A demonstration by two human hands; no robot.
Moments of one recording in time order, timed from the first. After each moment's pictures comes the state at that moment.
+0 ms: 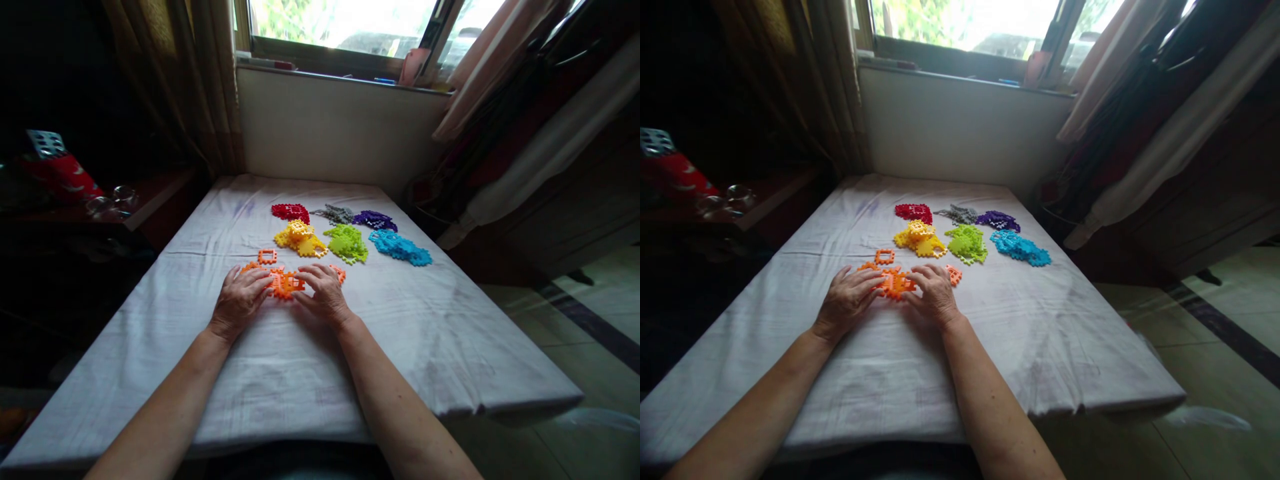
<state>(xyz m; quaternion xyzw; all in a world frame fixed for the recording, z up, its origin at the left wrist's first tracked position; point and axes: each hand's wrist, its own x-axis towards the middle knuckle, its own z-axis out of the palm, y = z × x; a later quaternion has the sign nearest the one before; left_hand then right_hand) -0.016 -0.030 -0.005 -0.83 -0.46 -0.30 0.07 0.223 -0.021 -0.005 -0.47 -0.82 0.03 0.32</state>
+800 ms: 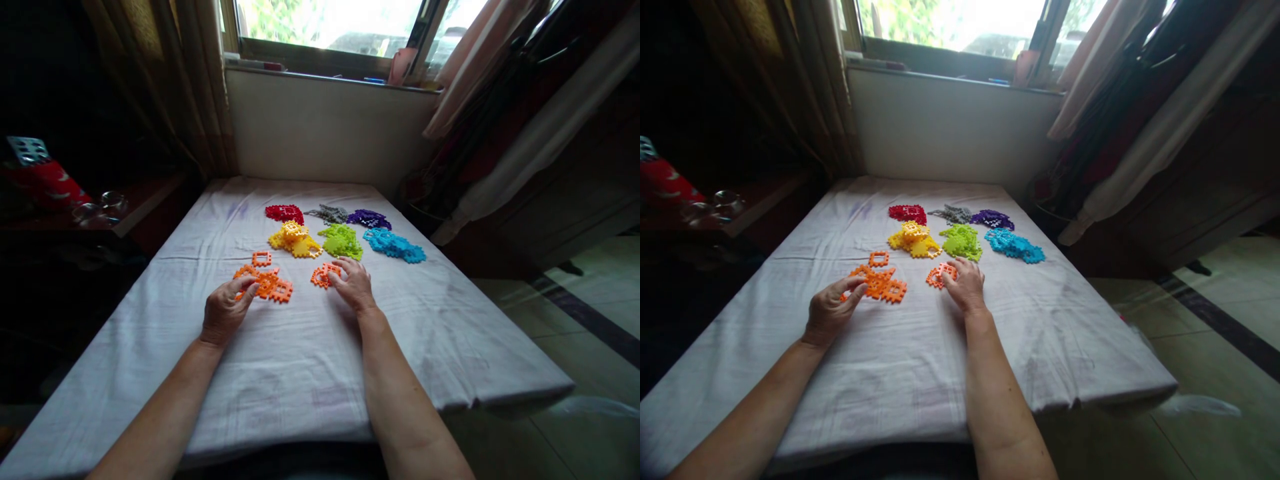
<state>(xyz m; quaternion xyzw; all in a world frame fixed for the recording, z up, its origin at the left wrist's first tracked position) -0.016 -0.034 -0.006 -0.72 -0.53 -0.45 0.00 0.285 -0.009 -0.001 -0.68 -0.65 0.07 0.32</state>
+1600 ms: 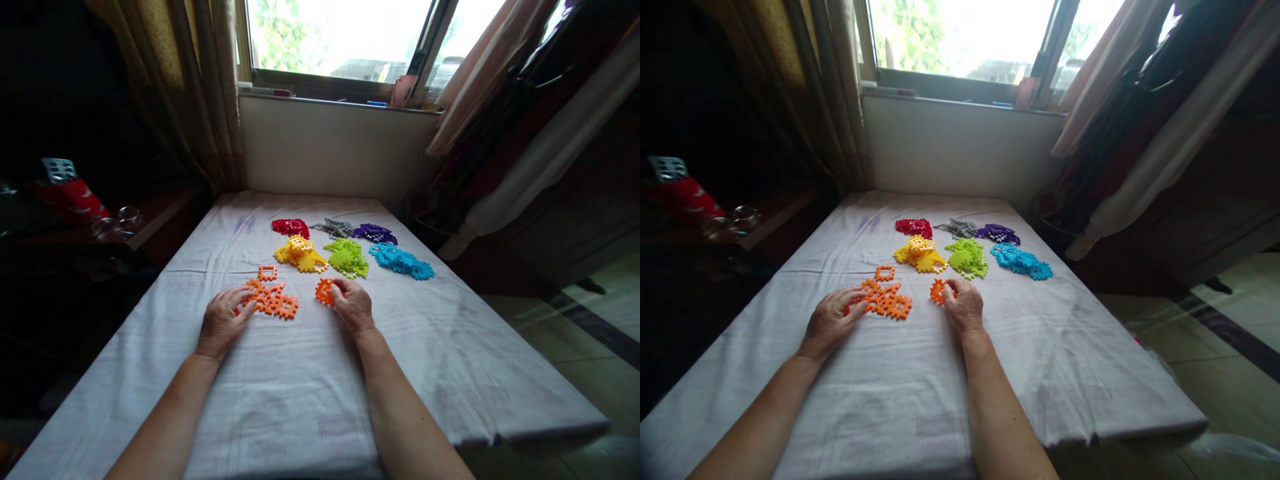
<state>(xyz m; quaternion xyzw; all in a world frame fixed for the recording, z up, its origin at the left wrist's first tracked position) -0.041 -0.021 -0.018 -0.76 -0.55 -0.36 0.01 0.273 -0.005 -0.014 -0.66 -0.63 0.07 0.41</state>
